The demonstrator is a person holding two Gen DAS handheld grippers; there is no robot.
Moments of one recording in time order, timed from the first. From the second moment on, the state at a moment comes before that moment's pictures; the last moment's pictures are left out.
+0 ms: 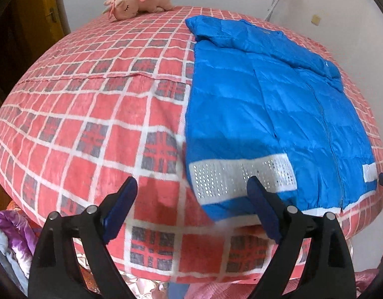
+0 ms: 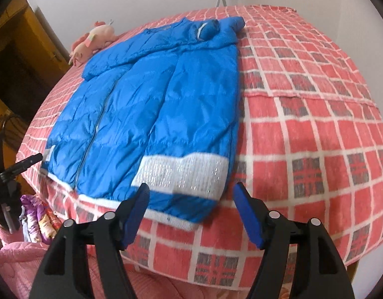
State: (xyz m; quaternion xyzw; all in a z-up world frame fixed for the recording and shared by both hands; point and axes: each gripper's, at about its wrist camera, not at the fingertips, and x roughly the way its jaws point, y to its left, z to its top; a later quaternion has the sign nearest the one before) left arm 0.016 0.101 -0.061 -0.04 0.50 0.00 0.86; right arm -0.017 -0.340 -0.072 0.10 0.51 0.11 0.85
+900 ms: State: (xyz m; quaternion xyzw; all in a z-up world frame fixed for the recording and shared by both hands) left arm 0.014 0.086 -0.075 -0.11 0.52 -0.09 0.84; right arm -0.007 -0.341 -0.095 0.16 0.52 0.15 0.83
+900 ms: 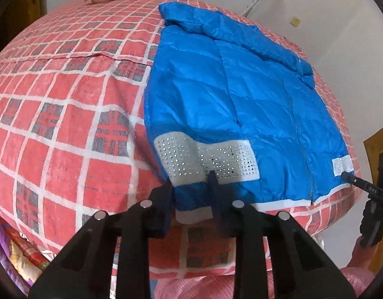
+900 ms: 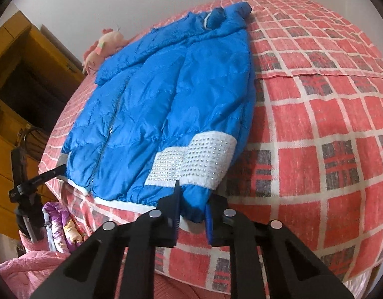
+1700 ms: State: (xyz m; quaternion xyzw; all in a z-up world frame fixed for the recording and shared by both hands) left arm 0.063 0.081 0.034 -0.12 0.41 -0.16 0.89; right arm 0.042 -0.350 0.021 0.15 0.42 0.21 0.87
